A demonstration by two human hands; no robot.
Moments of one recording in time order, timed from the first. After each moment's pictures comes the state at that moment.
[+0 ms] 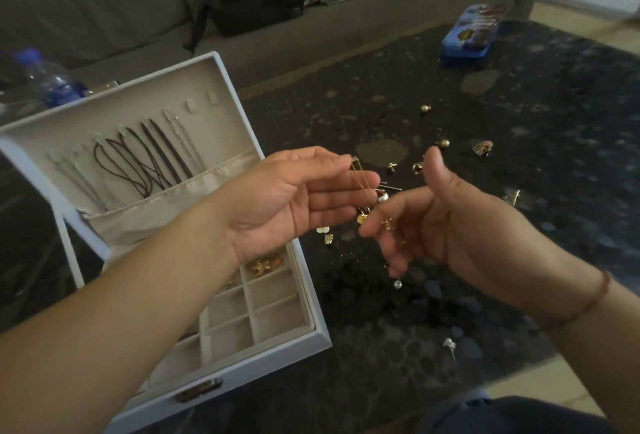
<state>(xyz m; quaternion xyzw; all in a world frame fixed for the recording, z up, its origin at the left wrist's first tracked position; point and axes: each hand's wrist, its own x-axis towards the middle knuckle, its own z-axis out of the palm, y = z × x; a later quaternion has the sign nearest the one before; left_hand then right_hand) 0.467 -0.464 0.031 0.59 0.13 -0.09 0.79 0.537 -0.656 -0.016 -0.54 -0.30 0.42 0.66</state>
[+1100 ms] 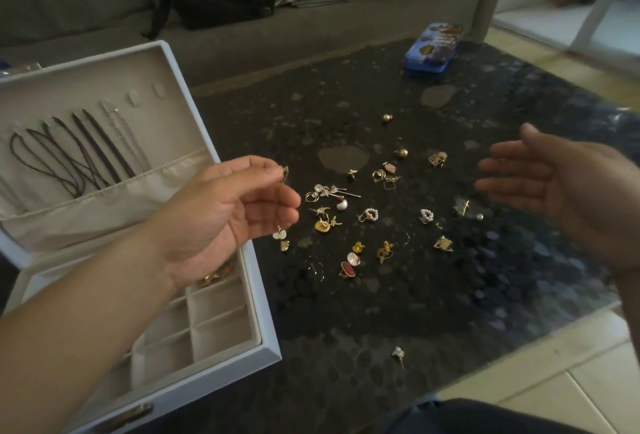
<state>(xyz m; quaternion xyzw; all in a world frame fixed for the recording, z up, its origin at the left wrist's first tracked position) 0.461 -0.461 0.008 0.62 0.15 0.04 0.77 0.626 -0.756 -0.014 -0.69 -0.03 0.20 0.69</state>
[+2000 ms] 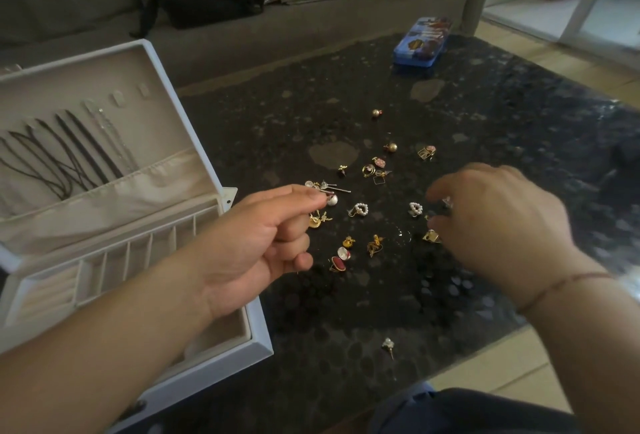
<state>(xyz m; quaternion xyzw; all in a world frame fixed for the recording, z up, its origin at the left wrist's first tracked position) 0.461 -0.506 0.001 0.59 0.20 -0.07 0.78 0.561 -0.709 -0.003 -0.98 -0.18 0.01 0.03</state>
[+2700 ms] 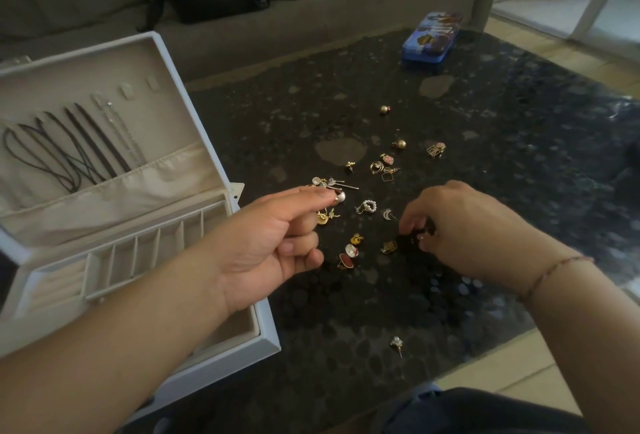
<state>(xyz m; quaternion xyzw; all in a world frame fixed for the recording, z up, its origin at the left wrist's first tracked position) 0.463 -0.504 -0.006 0.55 0.23 -0.09 0.80 0.579 -0.698 -0.027 -0.92 -0.36 0.14 0.08</state>
